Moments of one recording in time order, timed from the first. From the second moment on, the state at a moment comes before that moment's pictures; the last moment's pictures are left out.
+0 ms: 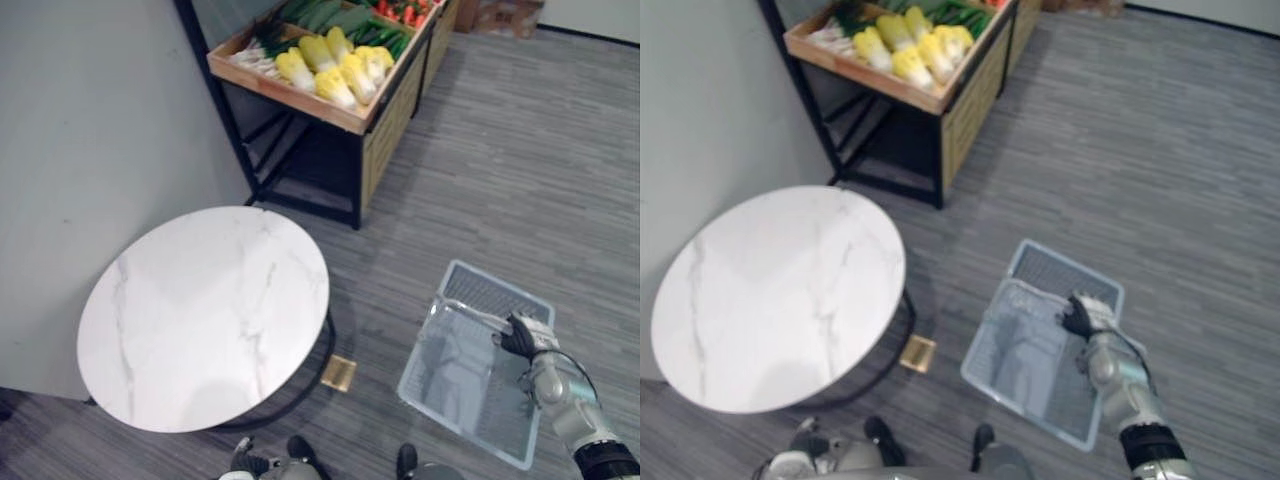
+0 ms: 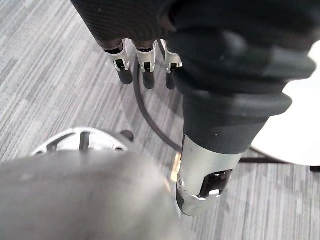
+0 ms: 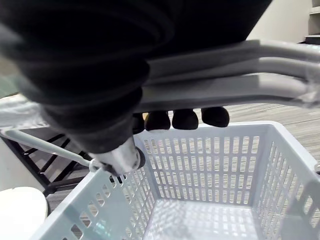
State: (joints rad) left arm 0.04 0.15 0.08 1.15 0.06 -0.12 0.15; right arm -0.03 -0.49 0.06 0.40 -0.70 -0.06 -0.13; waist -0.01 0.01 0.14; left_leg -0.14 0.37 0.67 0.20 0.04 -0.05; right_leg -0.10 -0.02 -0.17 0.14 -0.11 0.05
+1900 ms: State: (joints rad) left arm 0.04 0.12 0.13 1.07 0.04 -0.13 0.15; right arm -0.09 -0.47 0.10 0.34 -0.70 -0.06 -0.13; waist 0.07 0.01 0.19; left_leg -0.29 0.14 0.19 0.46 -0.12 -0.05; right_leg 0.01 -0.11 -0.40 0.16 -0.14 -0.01
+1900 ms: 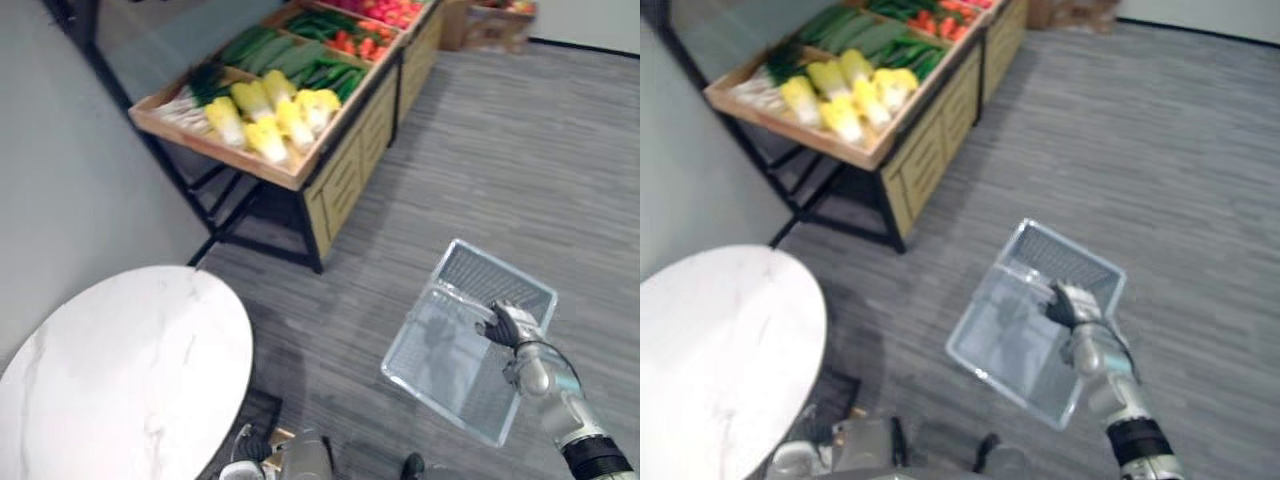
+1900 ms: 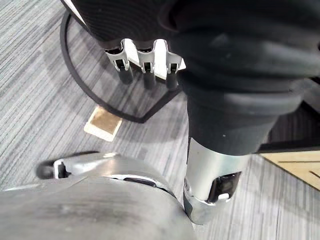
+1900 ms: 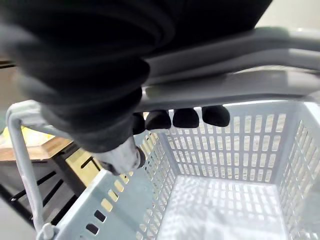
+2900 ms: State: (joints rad) left arm 0.07 0.19 0.12 1.05 0.05 -0.10 0.15; right arm -0.16 -0.38 0.03 0.44 -0.71 -0.04 -0.15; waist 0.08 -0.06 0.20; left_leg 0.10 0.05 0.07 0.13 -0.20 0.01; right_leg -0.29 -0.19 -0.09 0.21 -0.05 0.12
